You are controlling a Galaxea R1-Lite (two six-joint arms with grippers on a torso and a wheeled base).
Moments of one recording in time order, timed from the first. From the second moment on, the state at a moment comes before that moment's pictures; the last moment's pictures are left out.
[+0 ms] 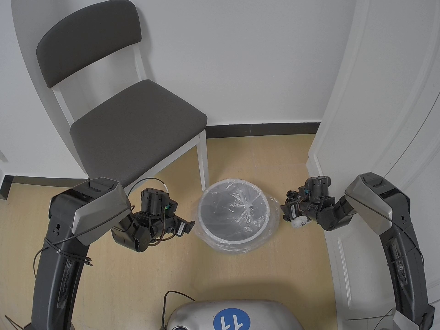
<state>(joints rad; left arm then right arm) -0.31 2.64 -1.26 -0.82 -0.04 0.22 0.20 2.73 -1.55 -0.67 -0.08 -0.14</state>
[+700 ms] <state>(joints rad) -0.33 2.64 -1.26 -0.81 -0.04 0.22 0.19 2.95 -1.98 -0.29 -0.11 -0.28</state>
